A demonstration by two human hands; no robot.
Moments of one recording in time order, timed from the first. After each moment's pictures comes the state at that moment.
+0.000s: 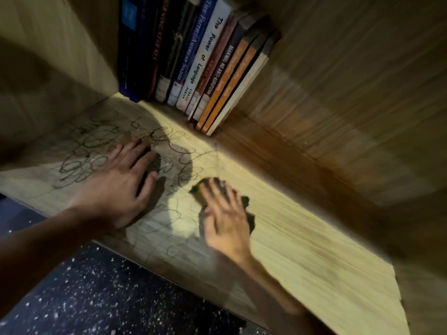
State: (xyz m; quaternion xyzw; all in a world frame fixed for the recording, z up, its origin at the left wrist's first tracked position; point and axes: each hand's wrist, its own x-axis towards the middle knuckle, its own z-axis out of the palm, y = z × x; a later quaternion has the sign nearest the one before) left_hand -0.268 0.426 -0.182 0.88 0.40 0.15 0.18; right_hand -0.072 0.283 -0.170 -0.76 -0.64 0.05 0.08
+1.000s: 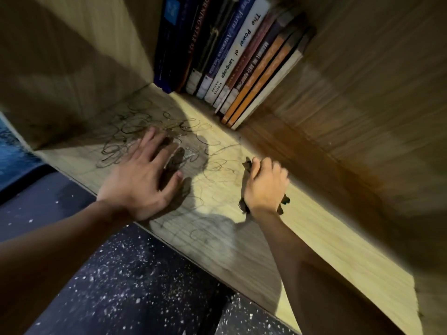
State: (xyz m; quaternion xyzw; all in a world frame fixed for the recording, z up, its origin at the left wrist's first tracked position) left_hand -0.285 0.398 -0.160 0.86 0.45 0.17 0.20; right_hand -0.031 0.344 -0.162 -0.88 -0.44 -0.12 0.15
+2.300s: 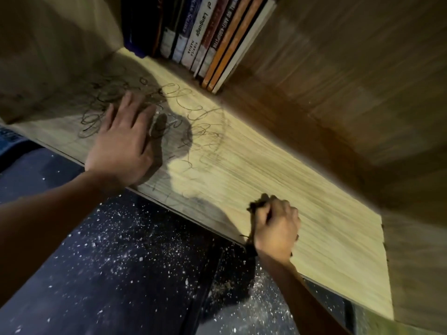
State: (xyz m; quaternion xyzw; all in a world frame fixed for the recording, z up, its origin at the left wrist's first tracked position) left_hand -0.286 0.397 -0.170 0.86 0.43 0.21 0.17; right_hand -0.064 0.167 -0.164 -0.89 -0.41 -0.10 0.16
